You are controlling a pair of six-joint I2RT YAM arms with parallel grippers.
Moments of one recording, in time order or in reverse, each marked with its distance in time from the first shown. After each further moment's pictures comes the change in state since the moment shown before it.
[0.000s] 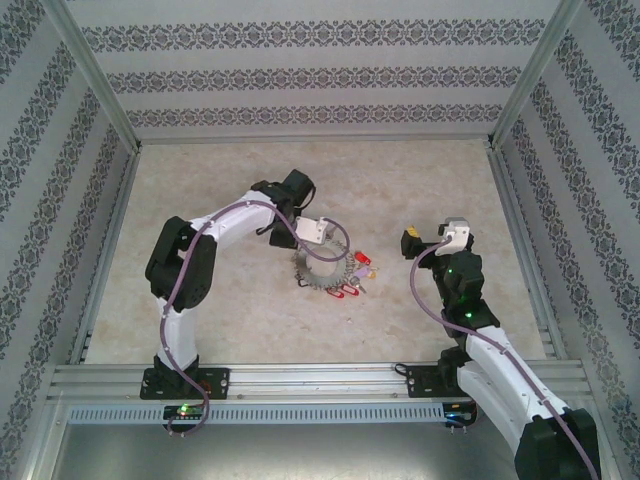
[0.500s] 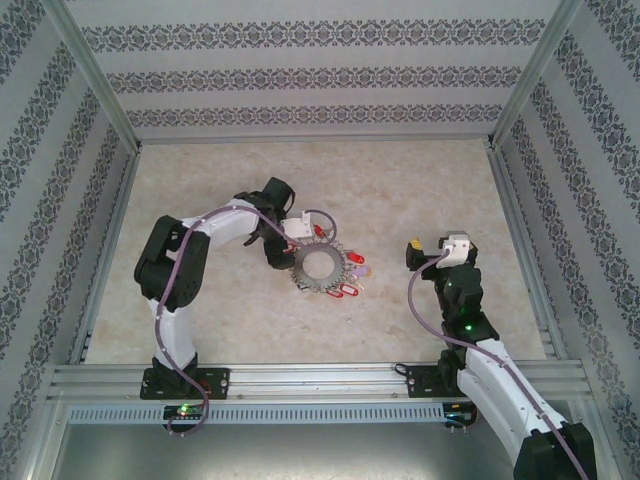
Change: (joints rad) left arm 0.098 -0.068 -0.203 0.205 0.165 -0.280; right arm 0.000 -0.102 -0.103 -0.016 0.077 -0.064
